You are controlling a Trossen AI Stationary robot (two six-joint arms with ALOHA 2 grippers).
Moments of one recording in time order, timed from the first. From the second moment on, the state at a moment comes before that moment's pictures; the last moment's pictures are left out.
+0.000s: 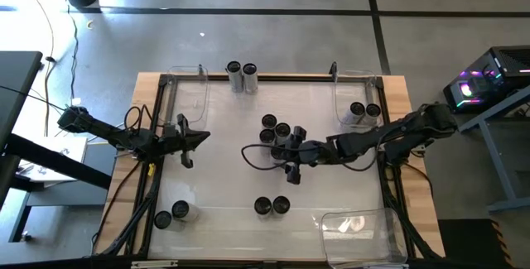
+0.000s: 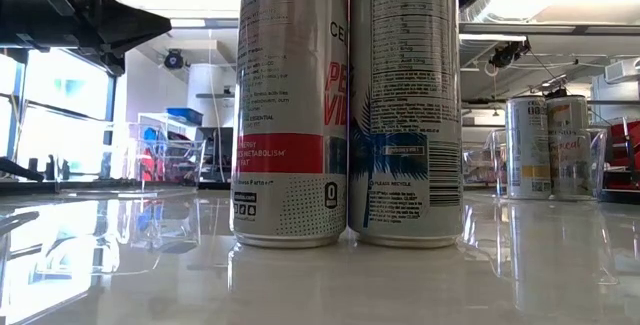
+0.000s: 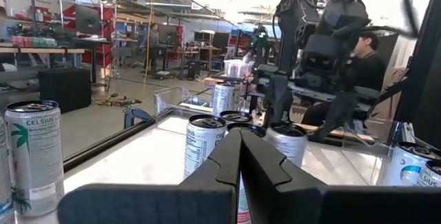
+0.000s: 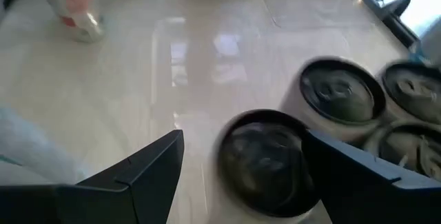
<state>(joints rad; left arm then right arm) -0.32 0.33 0.01 0.48 -0.59 -0.01 0.22 1.51 0.96 -0.03 0.34 0.13</state>
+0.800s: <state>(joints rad) -0.32 0.33 0.01 0.47 -0.59 -0.01 0.20 1.55 0.97 -0.02 0.37 0.18</state>
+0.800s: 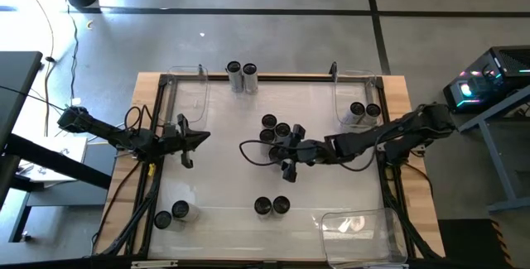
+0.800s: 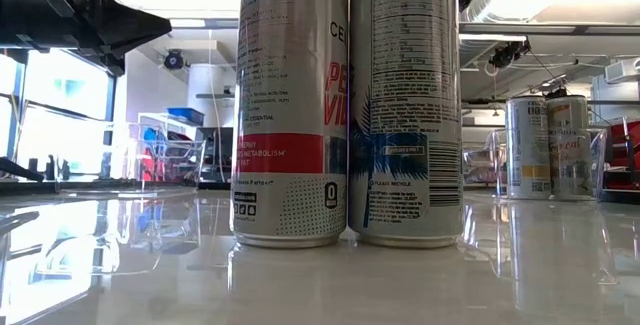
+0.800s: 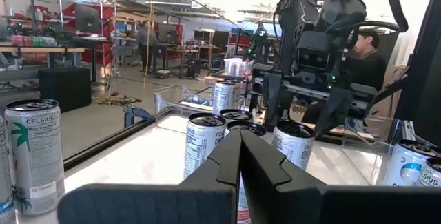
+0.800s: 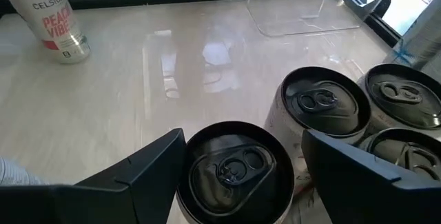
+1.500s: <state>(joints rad) -0.32 0.33 0.01 0.47 -0.59 -0.01 0.20 1.53 0.97 -0.03 0.31 0.25</state>
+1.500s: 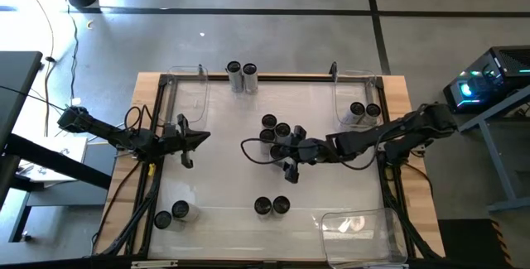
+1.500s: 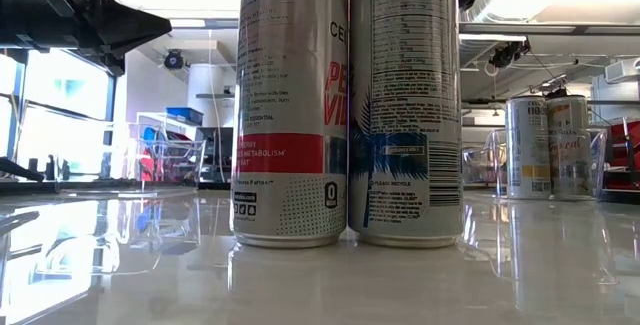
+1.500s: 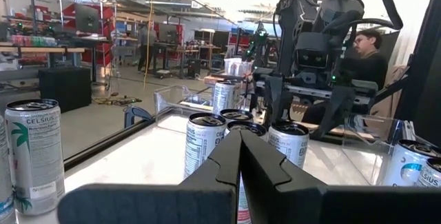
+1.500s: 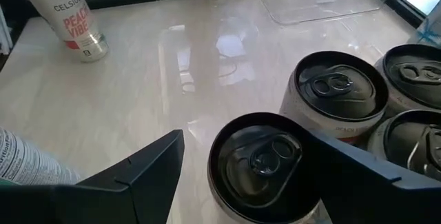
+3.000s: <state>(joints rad) -0.32 0.33 0.01 0.47 -0.59 -0.01 0.16 1.53 0.97 0.05 0.16 0.08</state>
